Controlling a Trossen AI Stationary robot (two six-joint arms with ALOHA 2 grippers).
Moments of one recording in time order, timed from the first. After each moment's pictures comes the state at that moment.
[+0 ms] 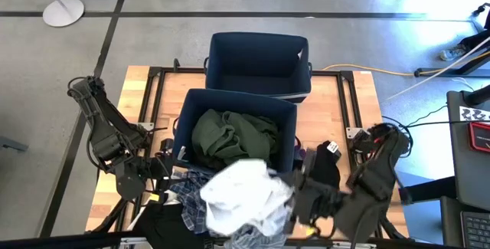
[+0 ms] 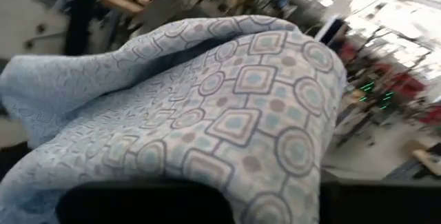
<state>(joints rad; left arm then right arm) -0.92 1.18 1.18 -0.88 -0.71 -0.63 0.78 1.92 2.34 -0.68 1.10 -0.22</state>
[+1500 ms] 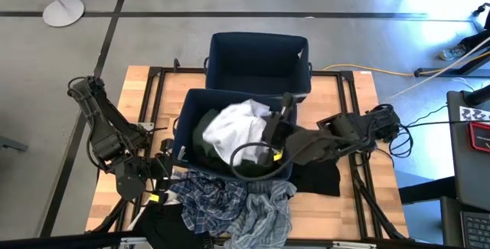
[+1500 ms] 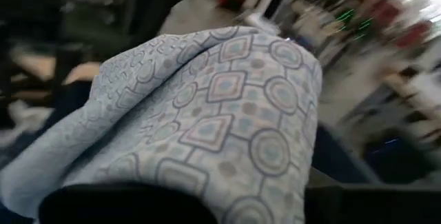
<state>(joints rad) -0.92 1.18 1.18 -0.88 -0.71 -0.60 0.43 1.86 2.34 -0.98 0.86 0.01</state>
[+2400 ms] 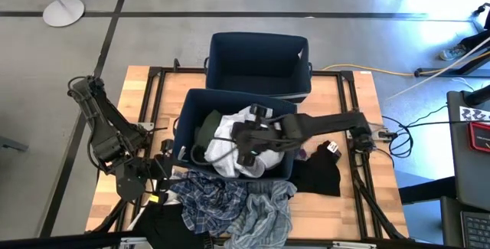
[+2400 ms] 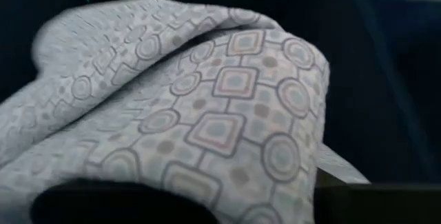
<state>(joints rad) -0.92 1.18 1.14 -0.86 -0.73 -0.60 0.26 2.07 2.34 -1.22 0.50 0.23</state>
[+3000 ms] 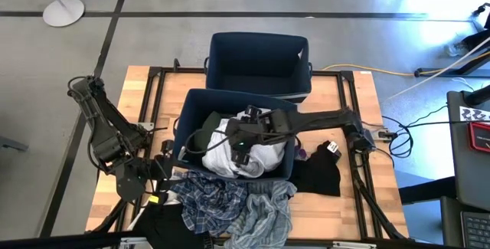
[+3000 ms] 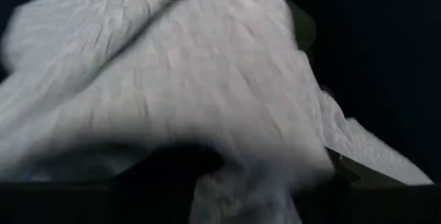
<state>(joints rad) -0.92 1.18 1.13 -0.85 -0.72 -0.59 0.20 2.13 2.36 -1.23 0.32 0.32</state>
